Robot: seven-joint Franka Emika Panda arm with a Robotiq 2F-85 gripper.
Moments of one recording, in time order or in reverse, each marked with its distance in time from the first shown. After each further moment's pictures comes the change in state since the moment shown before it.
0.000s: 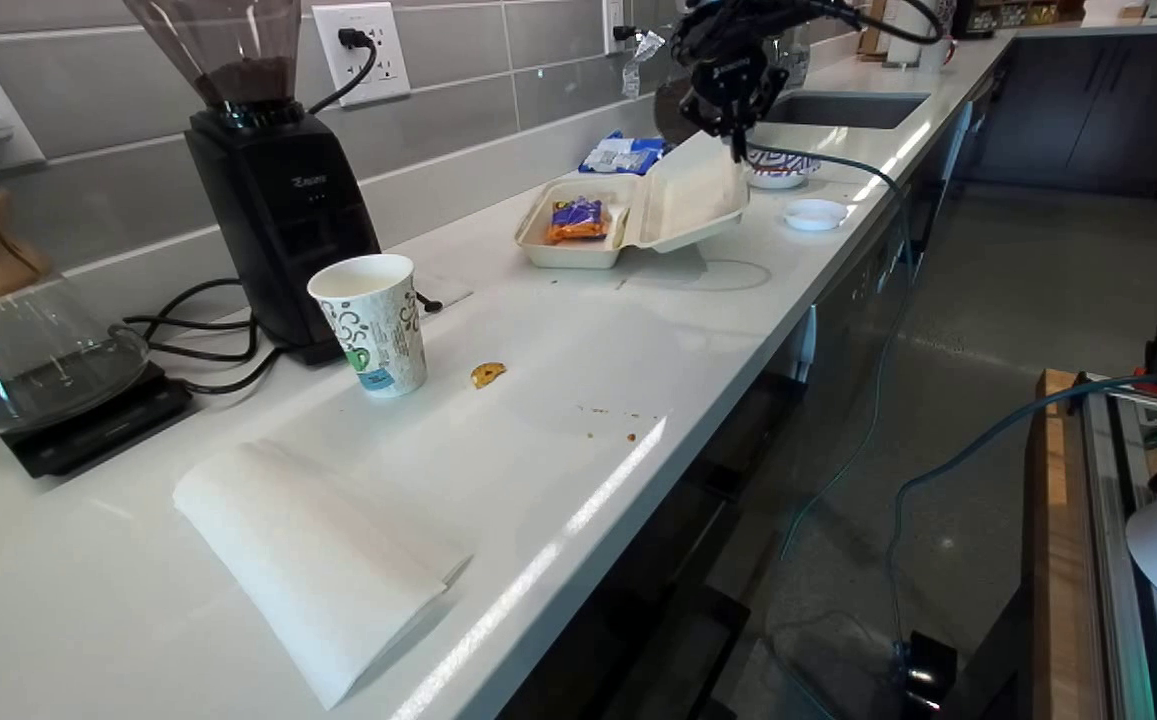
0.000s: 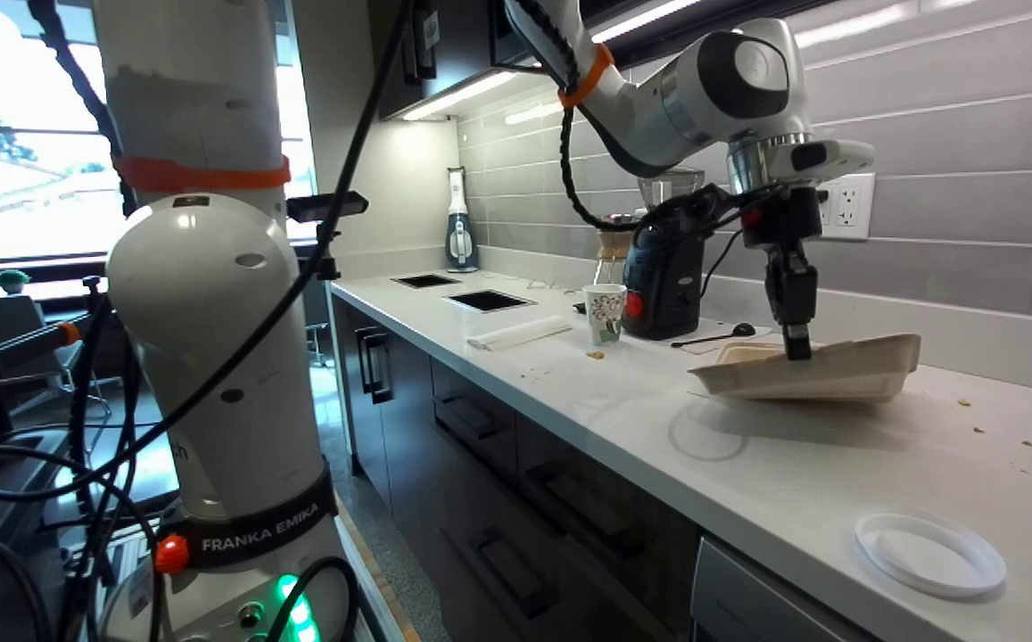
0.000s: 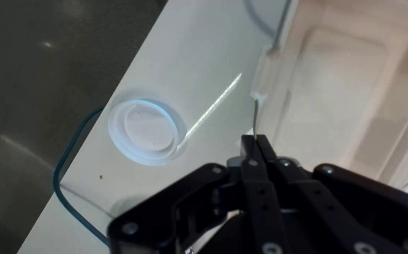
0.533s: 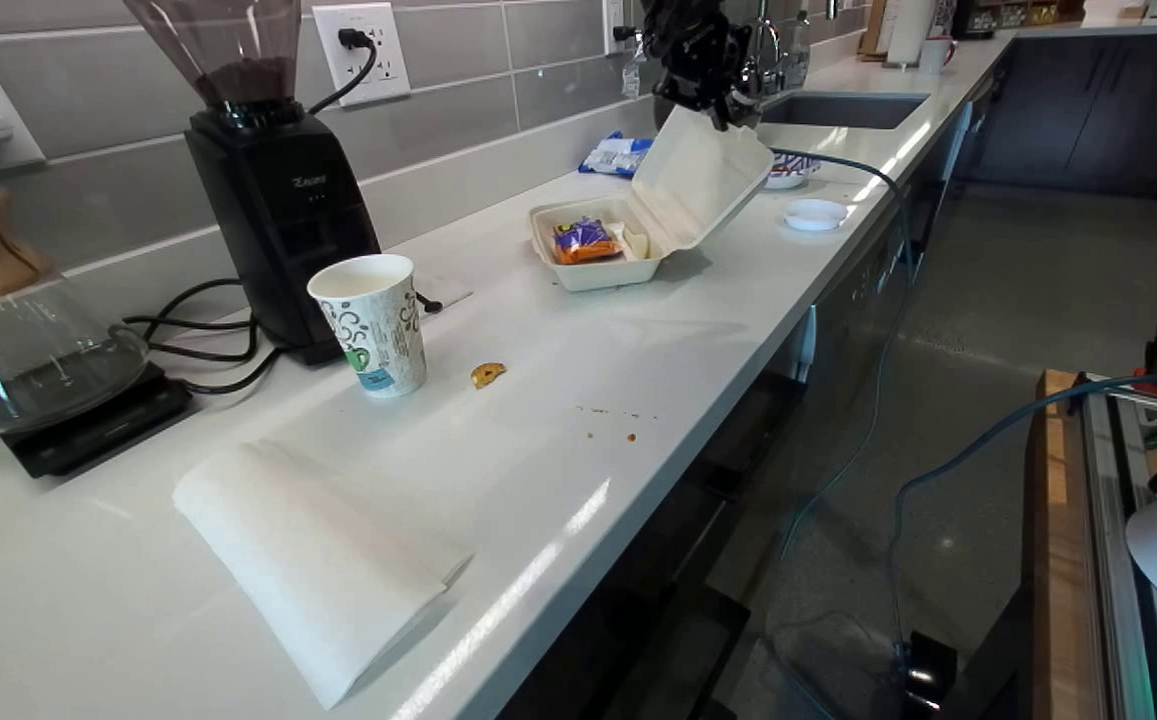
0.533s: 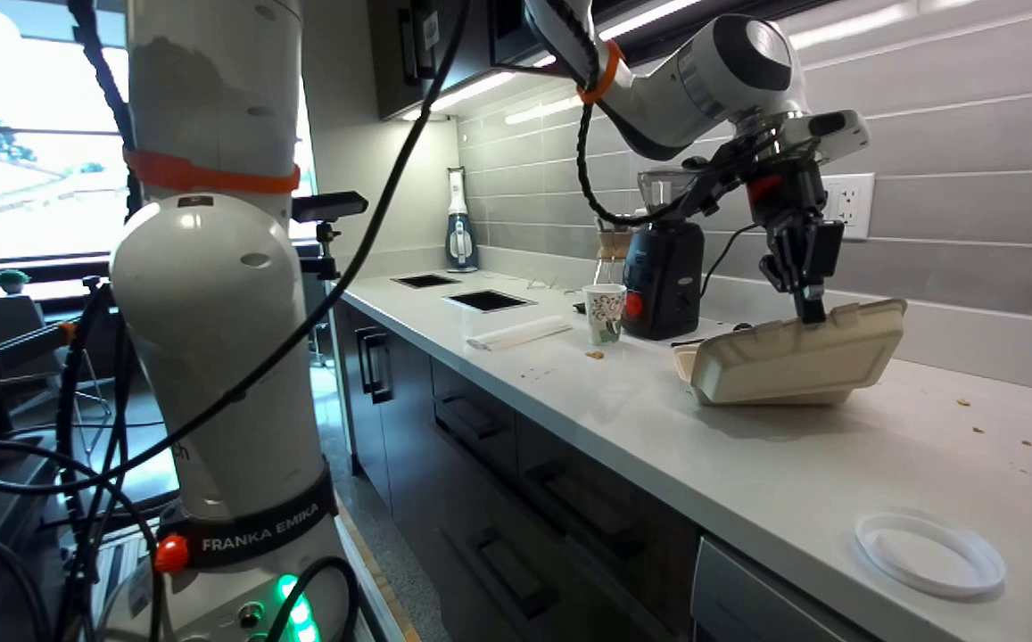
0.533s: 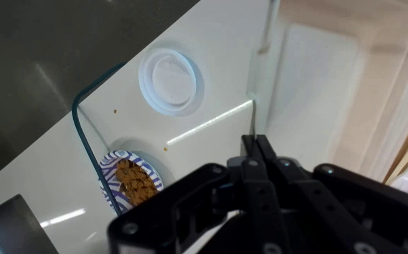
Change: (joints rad) arm 0.027 0.111 0.062 0.225 -0.109 -0.254 -0.241
